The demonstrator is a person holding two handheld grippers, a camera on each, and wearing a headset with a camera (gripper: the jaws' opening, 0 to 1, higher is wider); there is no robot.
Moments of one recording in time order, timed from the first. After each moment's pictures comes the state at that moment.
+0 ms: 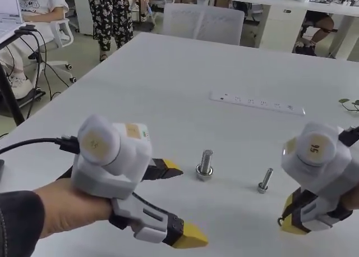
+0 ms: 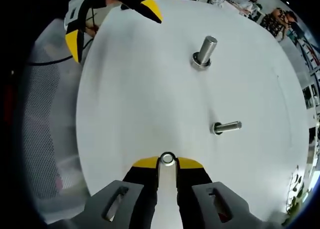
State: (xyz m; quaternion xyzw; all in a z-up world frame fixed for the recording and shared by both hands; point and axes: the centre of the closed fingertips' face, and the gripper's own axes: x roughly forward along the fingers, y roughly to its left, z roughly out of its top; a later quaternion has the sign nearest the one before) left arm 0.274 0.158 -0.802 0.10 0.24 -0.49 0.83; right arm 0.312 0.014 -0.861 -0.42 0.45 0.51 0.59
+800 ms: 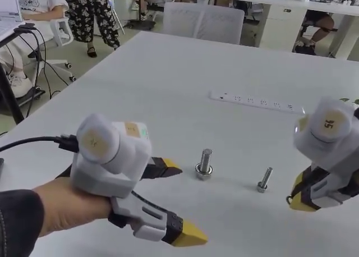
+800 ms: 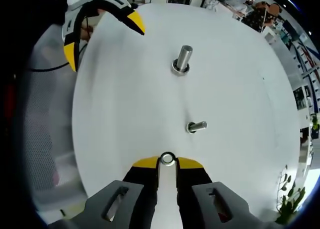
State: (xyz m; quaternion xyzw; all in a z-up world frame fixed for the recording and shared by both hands) left arm 0.274 0.160 -0.802 0.10 0.24 -0.49 0.83; right arm 0.342 0.010 -0.824 -0.44 0.43 0.49 0.61
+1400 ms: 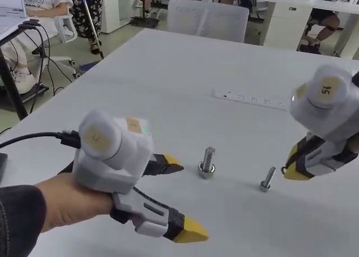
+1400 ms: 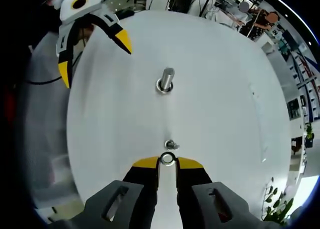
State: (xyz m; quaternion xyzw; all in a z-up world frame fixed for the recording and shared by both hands) left arm 0.276 0.162 -0.801 0.10 0.24 -0.48 0.84; right arm 0.367 0.036 -0.797 -0.46 0.40 0.50 0.62
